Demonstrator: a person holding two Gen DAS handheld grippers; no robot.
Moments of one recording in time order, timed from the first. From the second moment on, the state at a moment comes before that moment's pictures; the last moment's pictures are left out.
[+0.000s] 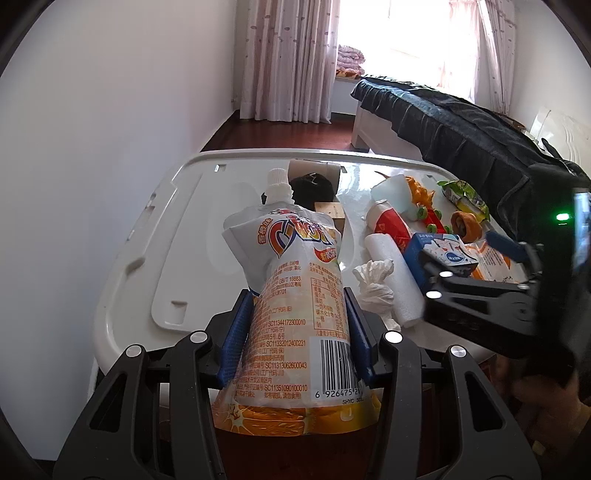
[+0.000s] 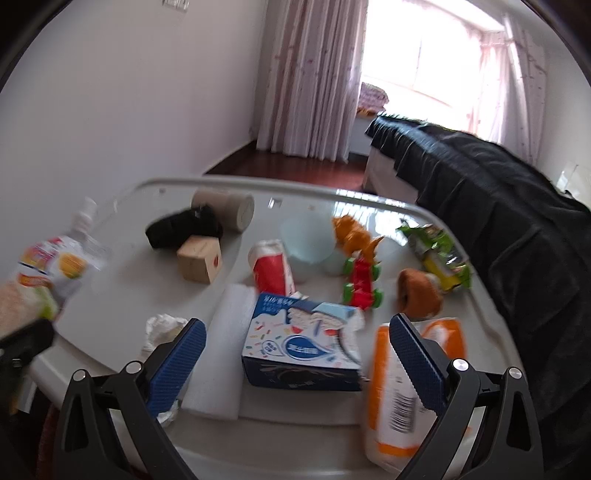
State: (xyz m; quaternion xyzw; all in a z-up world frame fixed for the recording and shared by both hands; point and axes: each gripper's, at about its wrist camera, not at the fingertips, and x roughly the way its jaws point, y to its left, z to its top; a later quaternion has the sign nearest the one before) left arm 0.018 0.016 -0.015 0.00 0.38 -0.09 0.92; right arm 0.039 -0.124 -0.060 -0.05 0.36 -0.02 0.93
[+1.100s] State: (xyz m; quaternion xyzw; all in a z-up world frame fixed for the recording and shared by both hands) left arm -0.044 0.014 -0.003 0.00 0.42 -0.15 0.89; right arm -0.055 -0.130 0.004 0.00 0.38 0.05 0.93
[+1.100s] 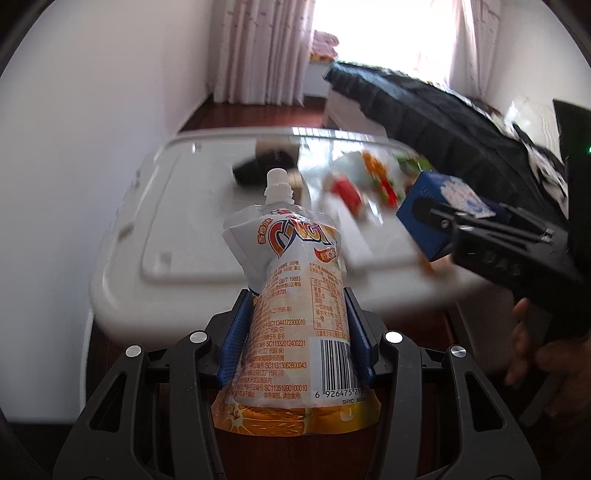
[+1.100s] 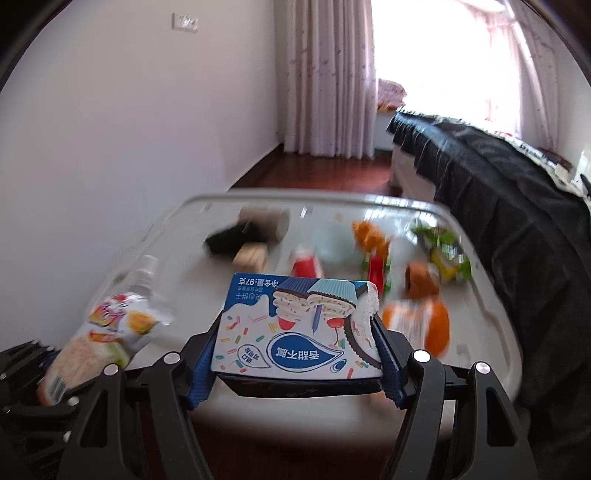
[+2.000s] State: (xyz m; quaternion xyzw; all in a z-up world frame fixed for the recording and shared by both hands) left arm -0.057 0.018 -0.007 -0.03 0.44 -0.14 0.89; right arm -0.129 -0.148 0.003 0.01 0.37 -0.01 0.93
